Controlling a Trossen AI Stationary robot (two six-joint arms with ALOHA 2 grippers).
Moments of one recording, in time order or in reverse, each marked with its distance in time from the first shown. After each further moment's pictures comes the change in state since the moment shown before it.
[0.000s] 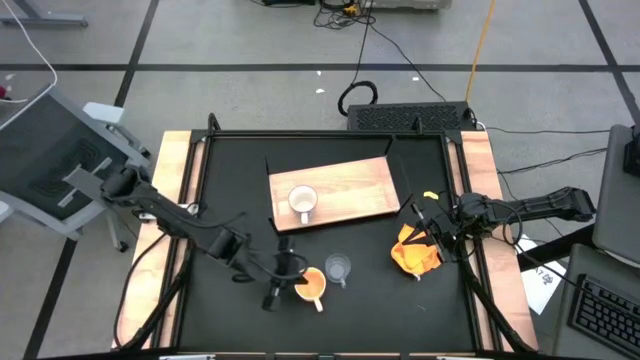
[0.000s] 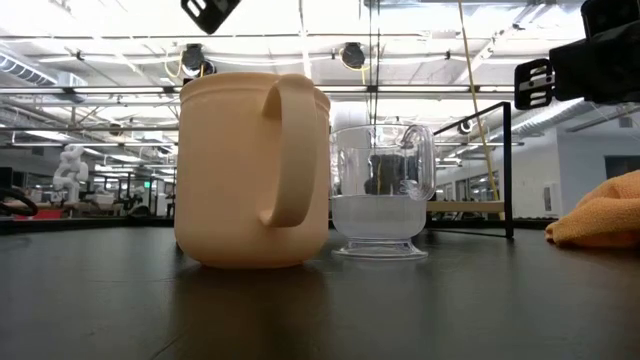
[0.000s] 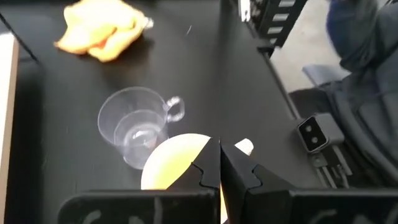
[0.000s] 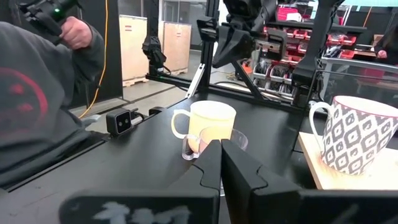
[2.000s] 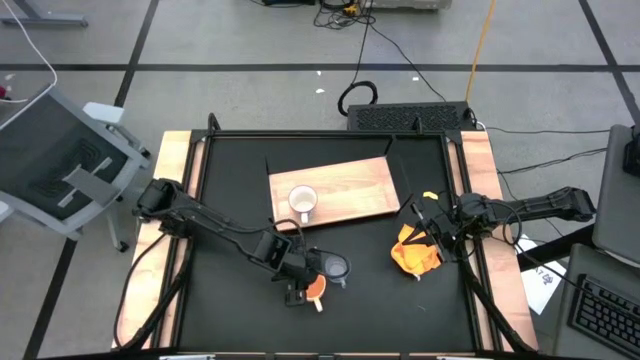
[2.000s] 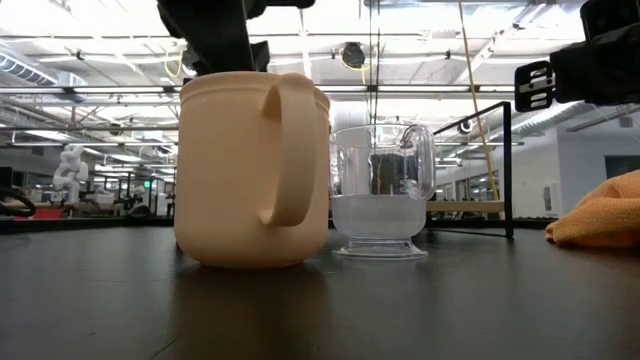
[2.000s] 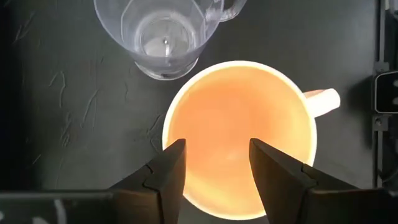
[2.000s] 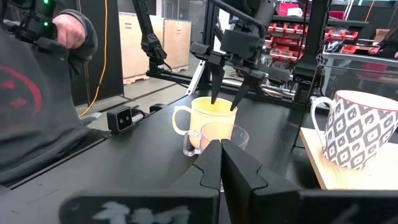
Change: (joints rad) left arm 0.110 0.322 0.354 -0.527 0.148 -0.204; right arm 0.000 0.000 0.000 -0.016 0.000 0.006
